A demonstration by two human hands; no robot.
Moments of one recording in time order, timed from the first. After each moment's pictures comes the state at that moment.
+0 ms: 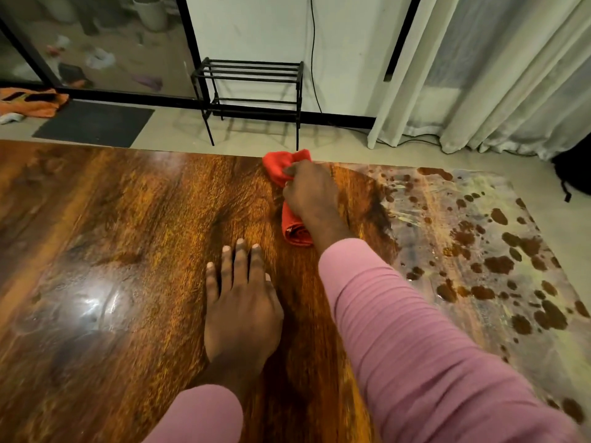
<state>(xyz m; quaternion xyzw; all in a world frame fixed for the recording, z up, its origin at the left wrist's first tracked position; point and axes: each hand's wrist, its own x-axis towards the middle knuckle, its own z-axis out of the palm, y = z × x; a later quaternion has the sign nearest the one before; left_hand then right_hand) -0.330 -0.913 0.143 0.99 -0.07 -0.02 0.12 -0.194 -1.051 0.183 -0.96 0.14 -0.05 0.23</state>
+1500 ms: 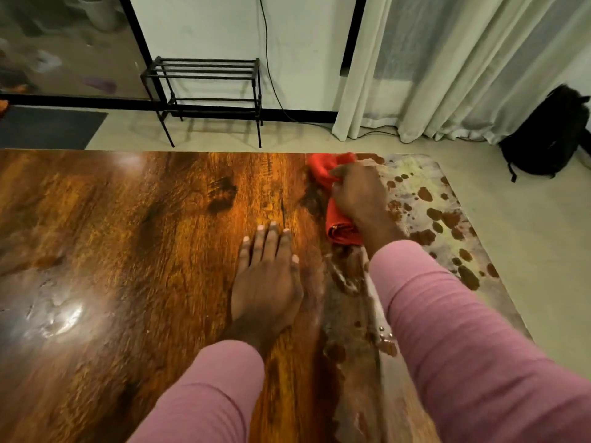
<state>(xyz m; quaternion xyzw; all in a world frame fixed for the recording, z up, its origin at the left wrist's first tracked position) -0.344 -1.028 0.140 0.97 -0.20 -0.04 0.15 -0.255 -1.222 0.170 -0.95 0.24 -0.07 0.20</state>
